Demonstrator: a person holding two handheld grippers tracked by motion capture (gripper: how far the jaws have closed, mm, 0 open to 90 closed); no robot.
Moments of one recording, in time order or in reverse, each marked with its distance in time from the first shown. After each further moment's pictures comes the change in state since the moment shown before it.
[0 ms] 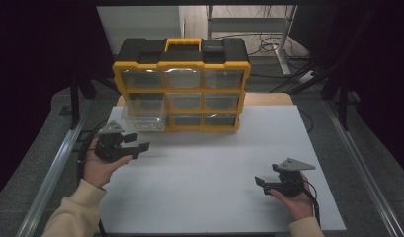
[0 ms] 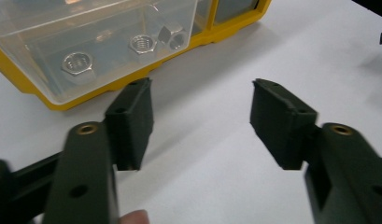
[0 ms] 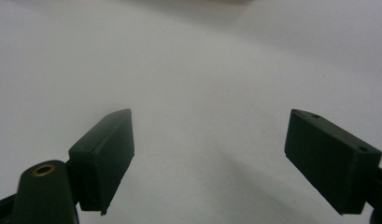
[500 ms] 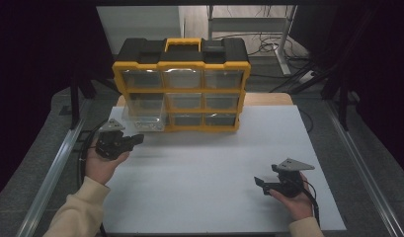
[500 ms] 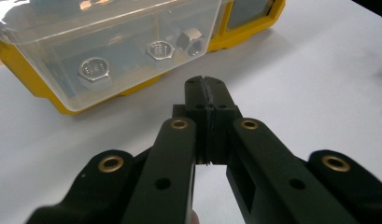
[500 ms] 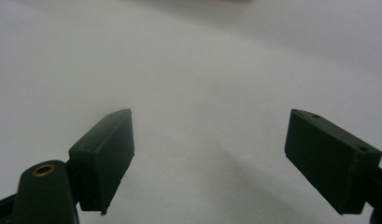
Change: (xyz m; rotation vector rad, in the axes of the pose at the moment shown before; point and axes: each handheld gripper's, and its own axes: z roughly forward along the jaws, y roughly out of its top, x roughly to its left) left arm 0.009 0.002 0.007 -0.015 0.031 -0.023; right arm 0.001 0.000 0.001 0.006 0.004 -0.002
